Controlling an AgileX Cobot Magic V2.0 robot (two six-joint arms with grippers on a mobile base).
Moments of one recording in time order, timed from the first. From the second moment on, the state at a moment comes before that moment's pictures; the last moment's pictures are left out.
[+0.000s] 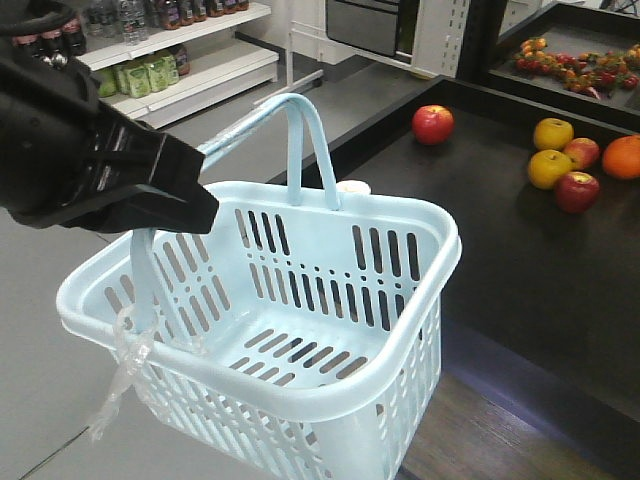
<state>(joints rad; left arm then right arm) -0.62 1.27 -1.59 -0.28 1.26 -0.19 0.02 -0.01 0.03 -0.02 0.18 0.02</state>
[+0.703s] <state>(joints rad) -0.62 1.27 -1.59 -0.28 1.26 -0.19 0.02 -0.01 0.03 -0.02 0.18 0.02</state>
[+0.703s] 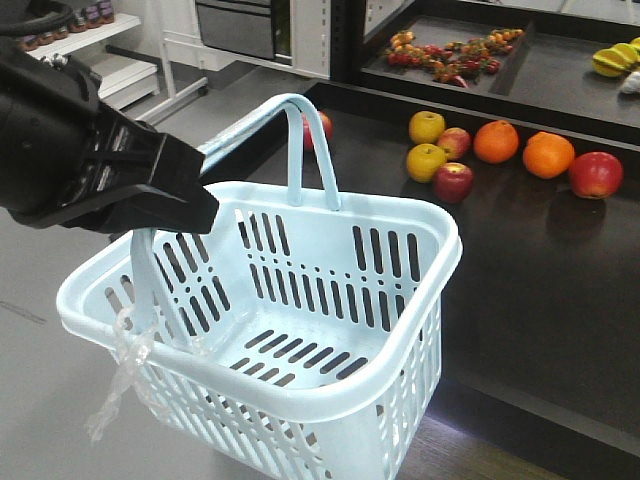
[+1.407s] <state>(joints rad) -0.62 1.27 -1.59 -0.28 1.26 -0.19 0.02 -0.01 0.03 -0.02 0.18 0.02</state>
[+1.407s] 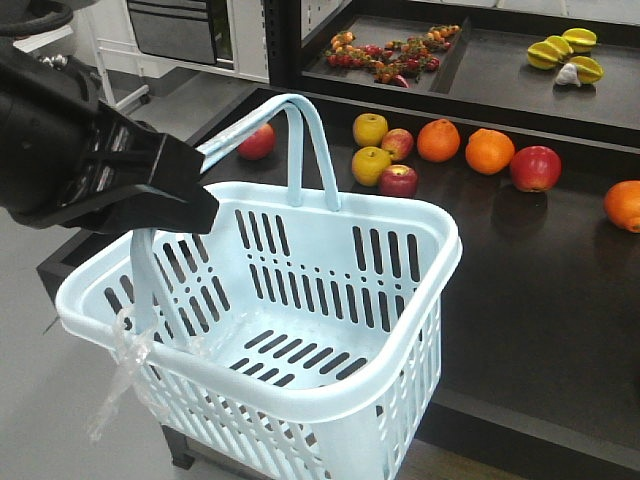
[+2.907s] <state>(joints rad) -0.62 1.27 -1.59 -0.28 1.26 -0.19 0.02 -0.01 0.03 -0.02 0.18 0.02</state>
